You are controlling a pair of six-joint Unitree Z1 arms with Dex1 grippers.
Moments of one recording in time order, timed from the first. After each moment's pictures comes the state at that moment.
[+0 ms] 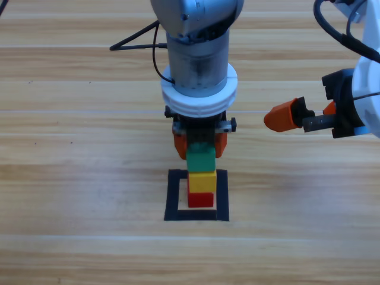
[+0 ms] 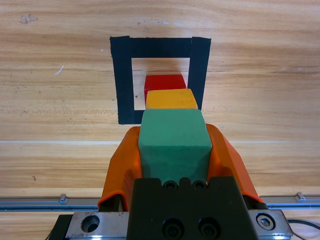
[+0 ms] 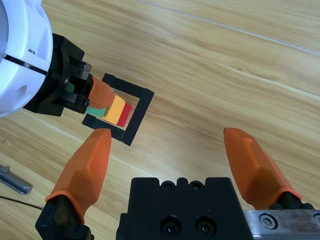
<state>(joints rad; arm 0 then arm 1) -0.88 2.33 -2.24 1.41 0.04 -0.99 0.98 1.58 -1.01 0.29 -0.22 0.51</state>
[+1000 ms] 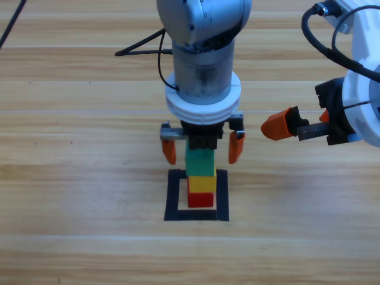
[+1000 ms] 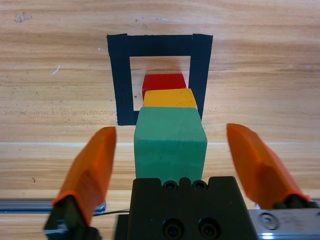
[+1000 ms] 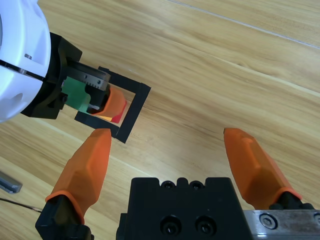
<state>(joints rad) -0.89 2.34 -2.24 1.41 0.05 -0.99 0.98 1.61 -1.01 0.29 -0.22 0.50</state>
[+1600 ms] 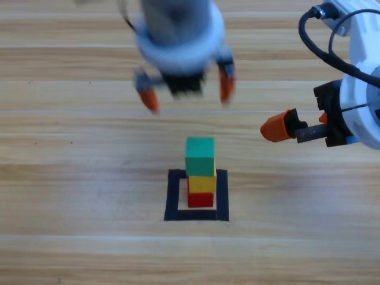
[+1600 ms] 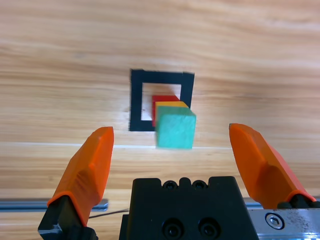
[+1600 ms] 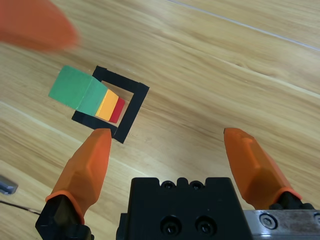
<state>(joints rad) -0.90 2.14 -2.23 1.41 0.21 -1.06 0.99 1.62 -1.01 0.29 -0.24 0.50</state>
